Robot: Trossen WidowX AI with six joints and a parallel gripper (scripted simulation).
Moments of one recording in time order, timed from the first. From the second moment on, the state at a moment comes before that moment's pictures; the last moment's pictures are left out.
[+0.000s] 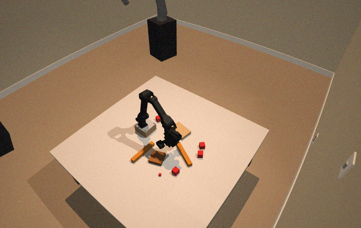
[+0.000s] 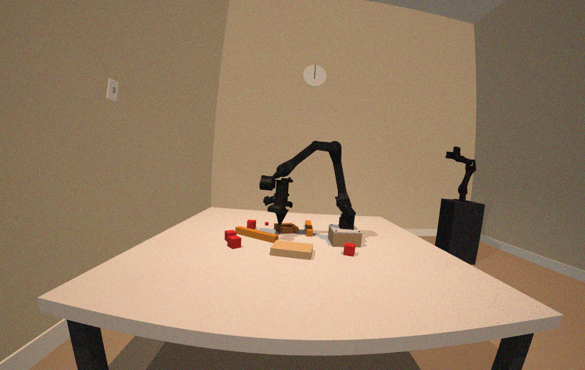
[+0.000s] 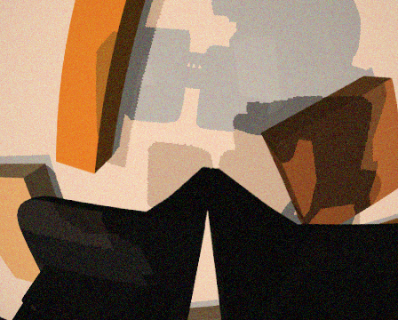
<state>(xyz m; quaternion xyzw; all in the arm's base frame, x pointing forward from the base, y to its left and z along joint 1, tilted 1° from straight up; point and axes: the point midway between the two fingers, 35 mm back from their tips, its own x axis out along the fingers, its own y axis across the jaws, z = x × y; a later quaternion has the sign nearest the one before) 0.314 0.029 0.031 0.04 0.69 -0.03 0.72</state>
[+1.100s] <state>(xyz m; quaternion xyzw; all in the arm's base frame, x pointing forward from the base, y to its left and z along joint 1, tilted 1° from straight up) 0.317 -0.168 0.031 0.34 0.62 -0.33 0.63</state>
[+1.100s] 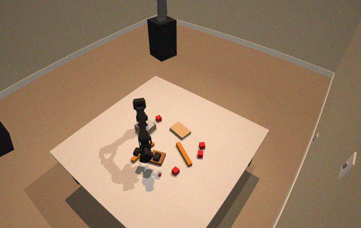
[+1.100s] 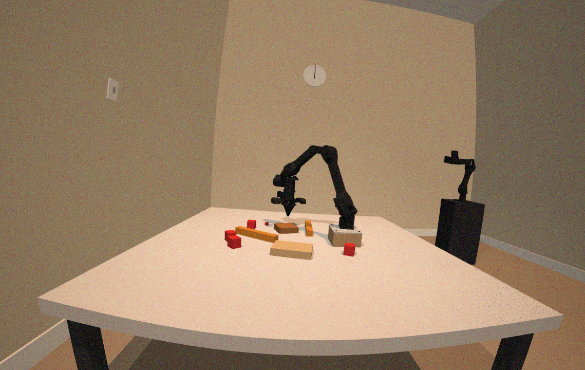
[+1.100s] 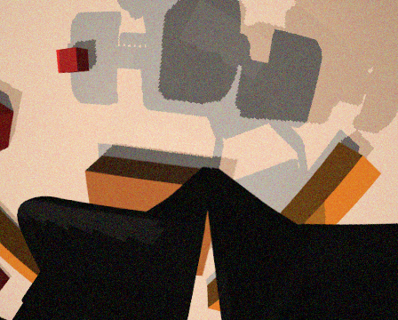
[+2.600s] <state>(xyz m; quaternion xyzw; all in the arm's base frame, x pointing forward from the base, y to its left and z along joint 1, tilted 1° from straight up) 0.300 -0.133 -0.020 0.35 0.61 -0.34 0.63</state>
